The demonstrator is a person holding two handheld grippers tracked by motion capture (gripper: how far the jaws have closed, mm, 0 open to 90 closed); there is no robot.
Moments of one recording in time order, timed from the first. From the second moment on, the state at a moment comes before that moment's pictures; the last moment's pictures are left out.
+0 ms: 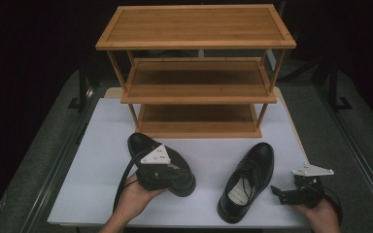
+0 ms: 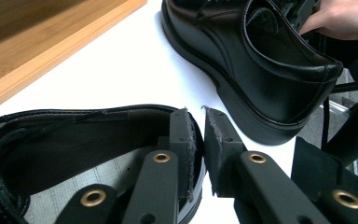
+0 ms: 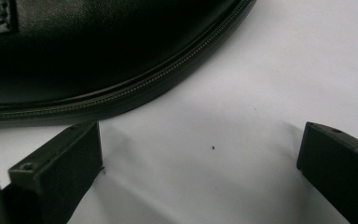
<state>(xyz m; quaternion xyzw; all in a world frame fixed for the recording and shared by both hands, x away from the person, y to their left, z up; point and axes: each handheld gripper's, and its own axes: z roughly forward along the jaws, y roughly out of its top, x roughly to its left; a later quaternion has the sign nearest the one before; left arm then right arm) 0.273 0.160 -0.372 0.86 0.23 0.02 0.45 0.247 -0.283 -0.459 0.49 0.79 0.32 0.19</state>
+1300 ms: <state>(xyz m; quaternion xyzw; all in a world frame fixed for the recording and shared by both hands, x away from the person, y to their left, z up) 0.249 0.240 -0.361 0.86 0.24 0.06 0.44 0.247 -0.283 -0.459 0.49 0.79 0.32 0.19</state>
